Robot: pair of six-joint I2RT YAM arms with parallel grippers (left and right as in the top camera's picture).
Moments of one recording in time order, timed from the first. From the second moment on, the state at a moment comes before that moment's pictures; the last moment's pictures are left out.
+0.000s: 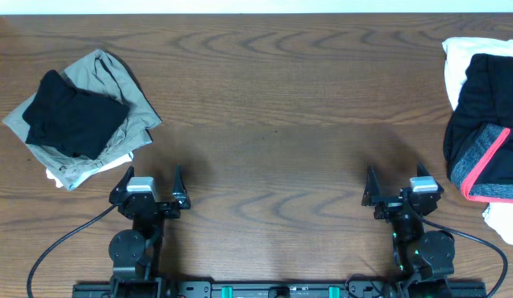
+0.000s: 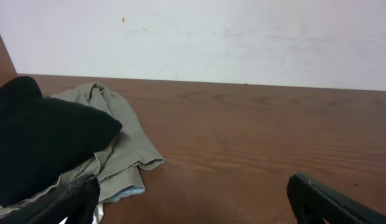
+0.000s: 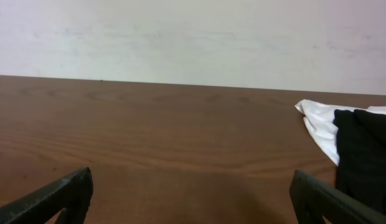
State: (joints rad) left arm -0.02 0.01 0.01 -0.10 0.01 -0.07; right arm 0.16 0.01 0.01 -0.06 0.09 0.03
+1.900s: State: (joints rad) left arm -0.02 0.26 0.30 -0.45 0.12 -0.30; right arm 0.16 0.50 0.40 -0.34 0.07 0.12
